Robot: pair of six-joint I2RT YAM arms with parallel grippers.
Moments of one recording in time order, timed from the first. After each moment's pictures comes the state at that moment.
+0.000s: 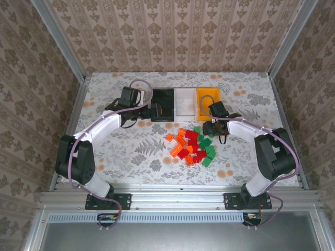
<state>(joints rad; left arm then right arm) -0.41 1.57 1.14 -0.41 0.27 -0.42 0.32 1.62 0.94 -0.46 0.08 0.32</state>
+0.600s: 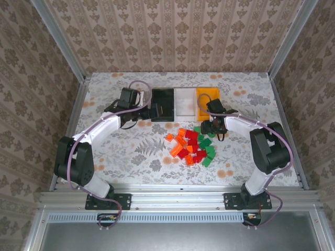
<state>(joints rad) -0.41 1.55 1.09 -0.36 0.33 -0.46 0.31 1.73 1.02 -0.51 0.06 0.29</state>
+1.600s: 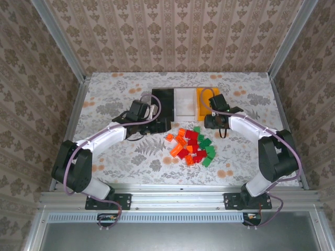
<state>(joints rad) -0.56 1.49 0.95 -0.33 0.38 -0.54 0.31 1.61 1.09 -0.54 0.12 0.30</state>
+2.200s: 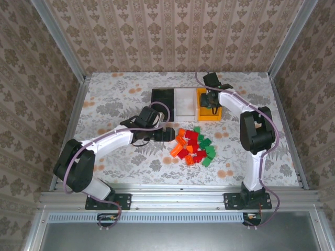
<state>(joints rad) -0.69 1.51 0.94 -0.40 0.23 -0.52 0.24 2.03 1.60 -0.65 0.15 0.28</state>
